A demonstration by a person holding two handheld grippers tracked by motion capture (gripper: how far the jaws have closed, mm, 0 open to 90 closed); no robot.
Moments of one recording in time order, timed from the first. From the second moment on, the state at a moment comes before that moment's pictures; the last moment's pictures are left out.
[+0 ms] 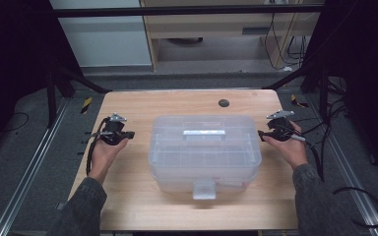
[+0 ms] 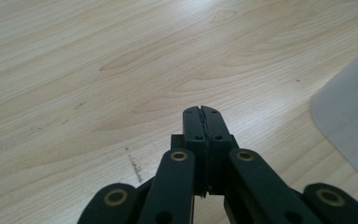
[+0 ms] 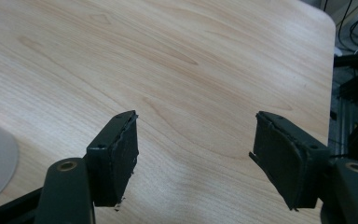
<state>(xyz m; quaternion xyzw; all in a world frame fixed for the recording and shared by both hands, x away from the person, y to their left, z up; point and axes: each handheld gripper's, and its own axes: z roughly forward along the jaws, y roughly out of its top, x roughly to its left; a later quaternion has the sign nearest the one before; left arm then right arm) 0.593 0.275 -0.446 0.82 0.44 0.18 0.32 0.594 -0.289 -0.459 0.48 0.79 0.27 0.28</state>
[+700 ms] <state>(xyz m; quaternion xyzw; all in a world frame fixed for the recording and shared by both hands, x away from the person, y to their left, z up) 0.614 0.268 -0.481 0.77 0.49 0.23 0.32 0.618 -0.299 -0.499 0.56 0.73 0.31 0.25</state>
